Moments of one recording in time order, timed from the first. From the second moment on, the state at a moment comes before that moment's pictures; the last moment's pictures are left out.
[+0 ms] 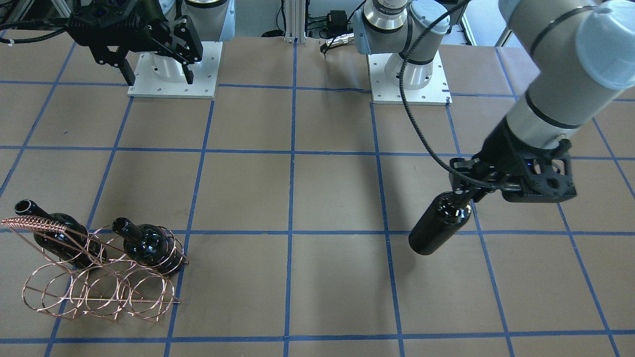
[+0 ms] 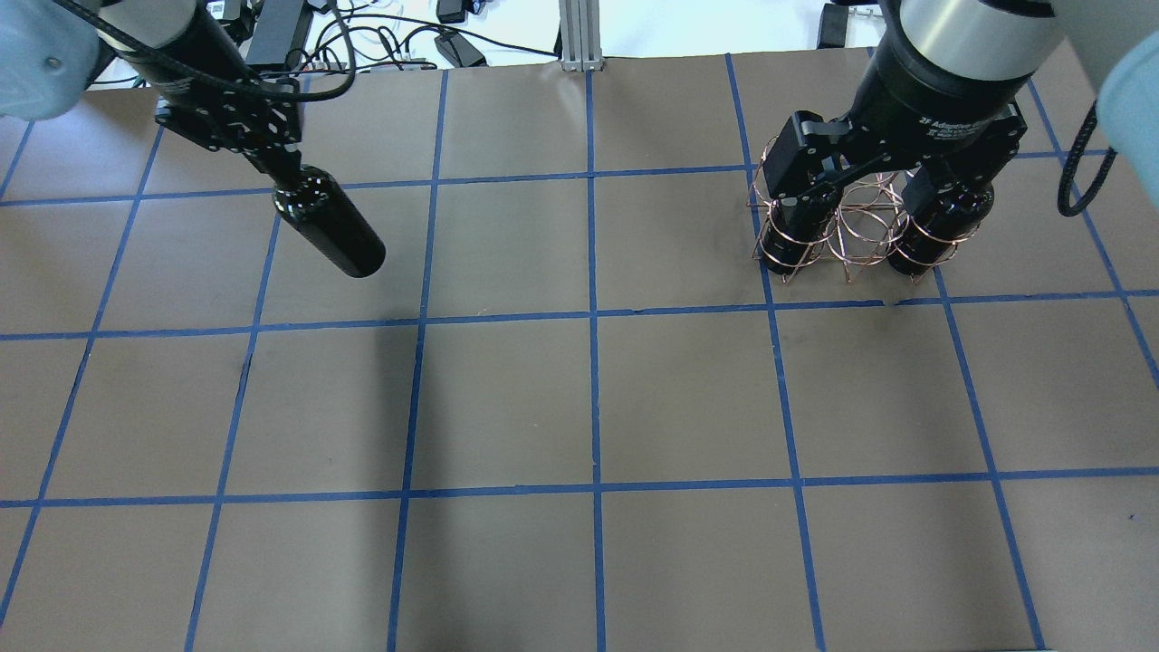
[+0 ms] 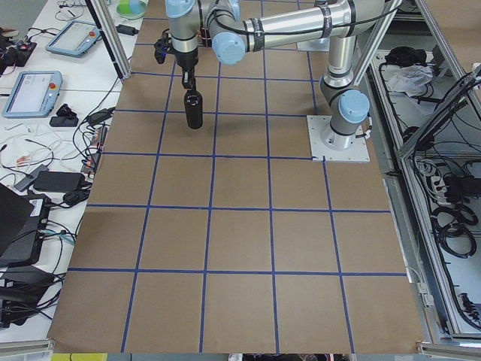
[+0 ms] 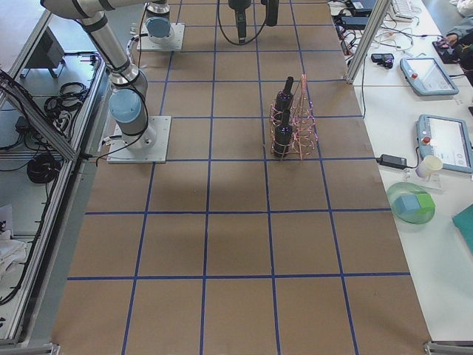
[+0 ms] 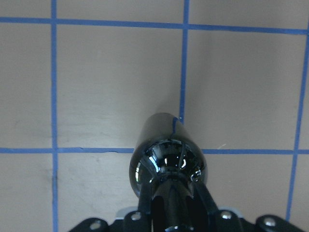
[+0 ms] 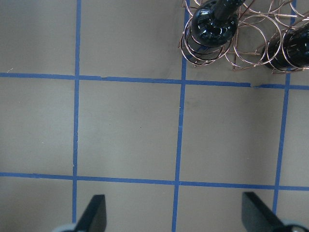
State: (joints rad) left arm -1.49 -1.75 -1.47 -1.46 1.51 0.02; right arm 1.64 -1.68 1.55 -1.50 -1.56 0.01
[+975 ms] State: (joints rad) left arm -1.78 -1.69 -1.70 -1.30 1.51 -0.26; right arm 1.64 -1.68 1.55 -1.50 -1.56 0.01
